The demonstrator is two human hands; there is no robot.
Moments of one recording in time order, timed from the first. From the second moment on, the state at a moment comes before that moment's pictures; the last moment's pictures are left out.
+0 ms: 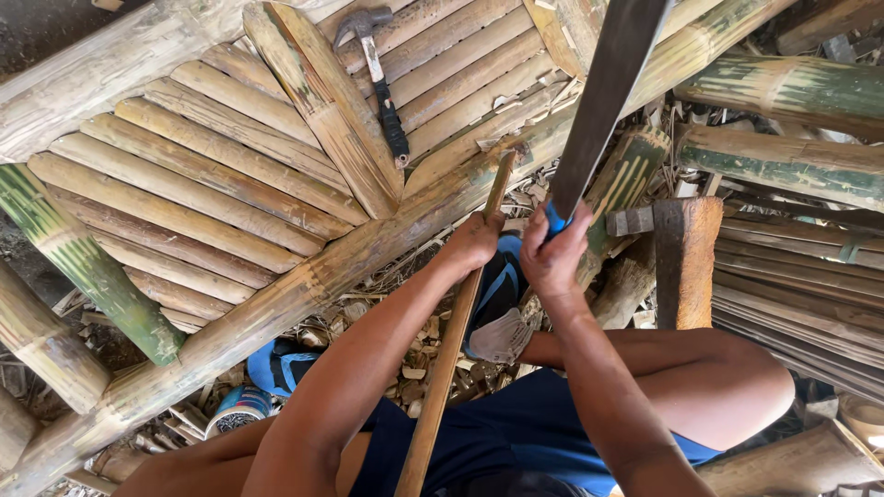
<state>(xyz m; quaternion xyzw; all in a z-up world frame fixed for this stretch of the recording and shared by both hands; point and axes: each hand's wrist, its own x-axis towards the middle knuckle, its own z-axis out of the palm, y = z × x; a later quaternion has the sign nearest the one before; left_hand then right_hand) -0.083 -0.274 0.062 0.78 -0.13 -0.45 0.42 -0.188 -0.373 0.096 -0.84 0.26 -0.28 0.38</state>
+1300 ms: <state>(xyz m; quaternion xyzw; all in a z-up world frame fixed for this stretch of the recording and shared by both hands) -0.057 -0.252 0.075 0.79 -0.22 -0.52 0.24 -0.155 -0.395 0.032 -0.90 0.36 0.02 0.26</state>
